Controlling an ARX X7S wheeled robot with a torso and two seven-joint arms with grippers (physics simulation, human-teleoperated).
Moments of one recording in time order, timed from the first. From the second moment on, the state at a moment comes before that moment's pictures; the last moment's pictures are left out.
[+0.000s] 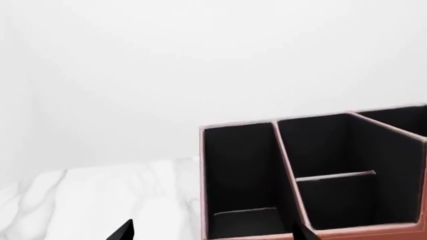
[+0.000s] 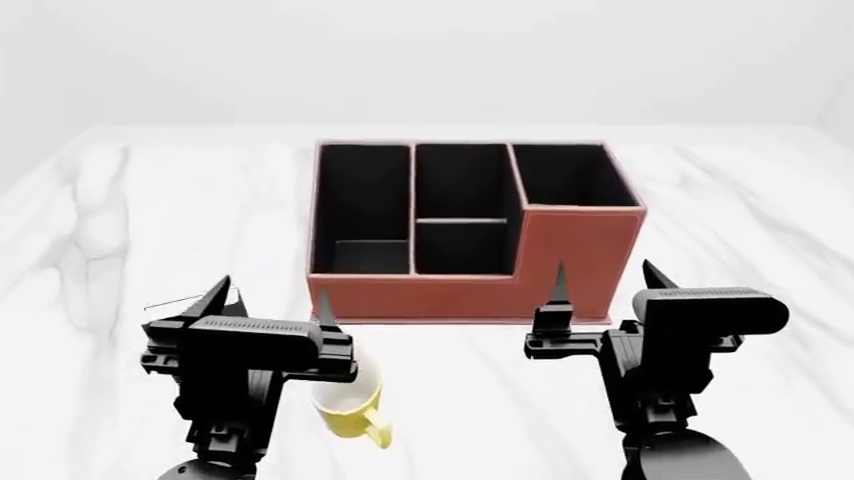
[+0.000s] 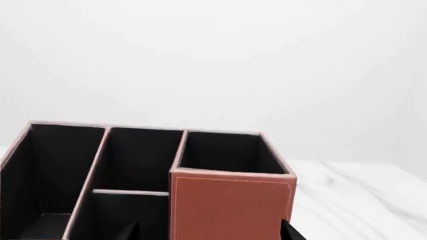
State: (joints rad) left arm -0.12 -0.15 0.14 0.56 -0.05 -0.56 -0.15; right arm 0.20 0.18 -0.05 -0.52 0.14 0.61 0.14
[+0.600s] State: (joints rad) left arm -0.12 -0.16 0.14 0.60 -0.07 -0.59 -0.19; right arm 0.19 0.23 -0.07 -0.58 0.19 0.65 0.11
